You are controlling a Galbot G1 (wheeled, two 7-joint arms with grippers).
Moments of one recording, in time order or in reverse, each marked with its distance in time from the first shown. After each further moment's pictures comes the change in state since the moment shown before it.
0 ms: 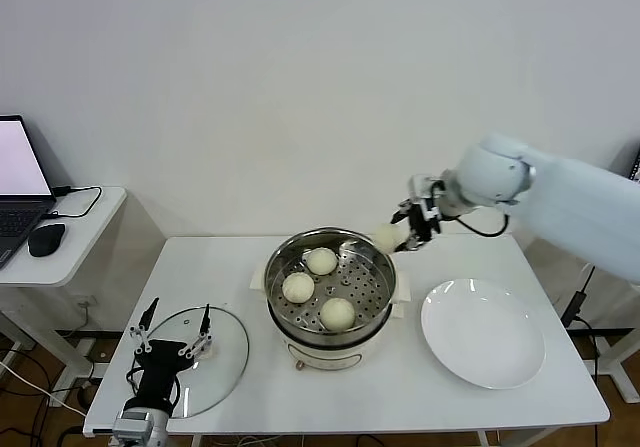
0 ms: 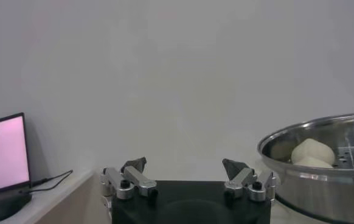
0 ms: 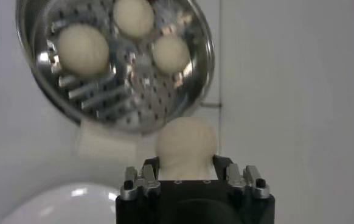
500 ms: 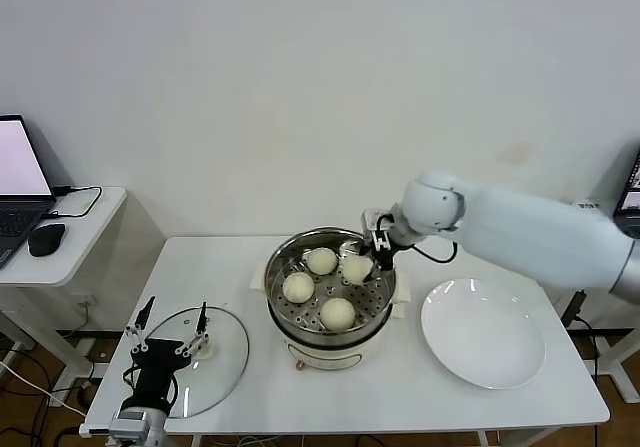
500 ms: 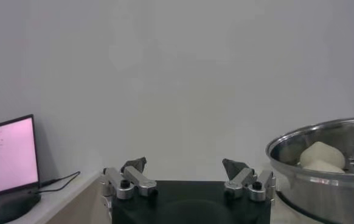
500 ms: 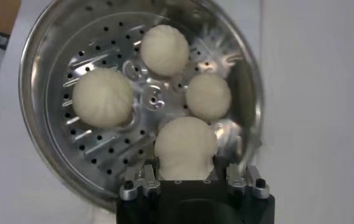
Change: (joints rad) left arm 0.001 -0.009 -0.009 -0.006 -0.001 0.000 0.001; right arm -0.107 0.136 -0.035 -0.069 -0.002 -0.039 0.029
